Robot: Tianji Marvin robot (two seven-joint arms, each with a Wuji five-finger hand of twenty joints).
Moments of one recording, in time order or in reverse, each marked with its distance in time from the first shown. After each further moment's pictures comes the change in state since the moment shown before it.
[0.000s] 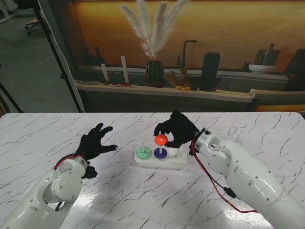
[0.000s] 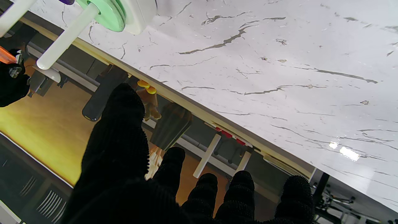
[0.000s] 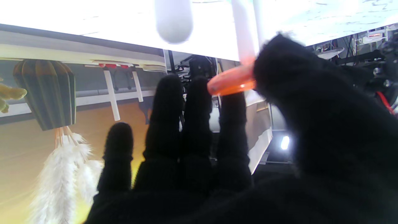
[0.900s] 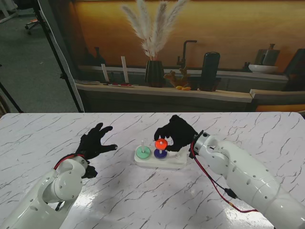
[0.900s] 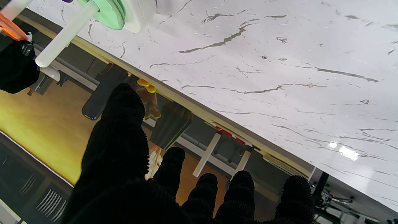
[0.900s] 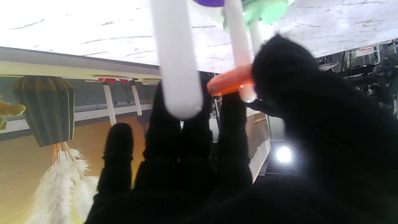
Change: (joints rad) left arm -0.001 -0.001 -0.001 0.002 -0.003 0.000 0.005; right arm 0.035 0.002 -0.064 0.058 0.007 -0.008 -0.001; left_hand 0.000 0.000 0.000 0.000 0.000 0.000 0.000 0.000 0.000 0.000 0.000 0.000 0.000 0.000 0.000 0.000 0.000 0.000 0.000 0.000; right_hand 0.007 0.002 0.000 0.000 0.001 0.000 0.000 -0.009 -0.001 0.002 -0.012 0.001 0.000 0.000 -0.014 0.009 -0.002 0.000 -0.012 -0.002
